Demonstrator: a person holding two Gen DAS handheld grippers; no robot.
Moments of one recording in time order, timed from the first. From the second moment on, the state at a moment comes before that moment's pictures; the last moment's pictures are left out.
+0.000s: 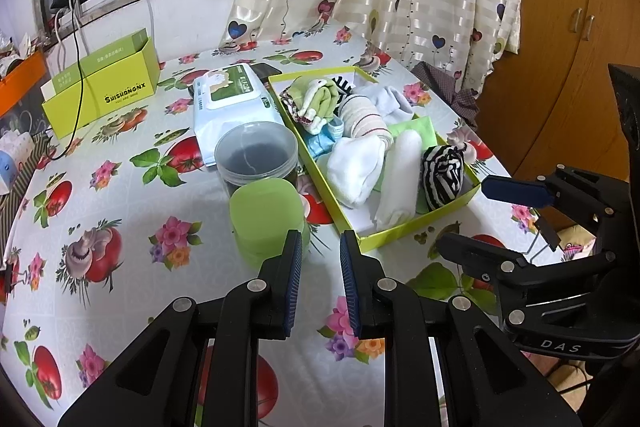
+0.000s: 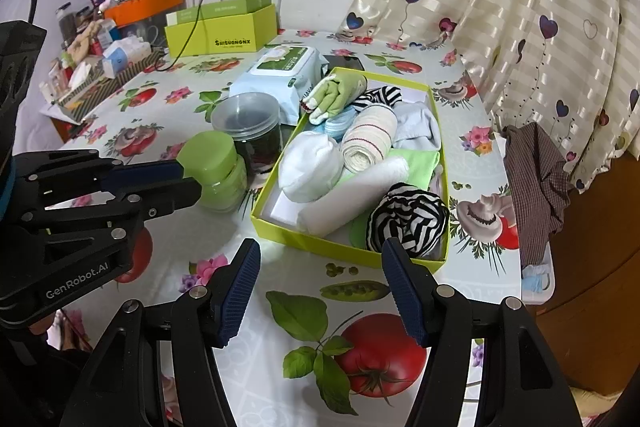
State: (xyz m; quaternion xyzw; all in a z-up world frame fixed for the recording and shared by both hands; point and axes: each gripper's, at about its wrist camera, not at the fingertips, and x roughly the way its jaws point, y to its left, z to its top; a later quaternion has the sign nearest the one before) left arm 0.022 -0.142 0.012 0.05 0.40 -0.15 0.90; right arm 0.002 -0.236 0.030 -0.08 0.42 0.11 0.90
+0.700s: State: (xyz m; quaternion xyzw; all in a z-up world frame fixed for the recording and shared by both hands) left arm 0.023 -0.141 0.009 0.05 0.40 -0.16 0.90; right arm 0.002 -0.233 0.031 -0.08 0.42 0.11 0.90
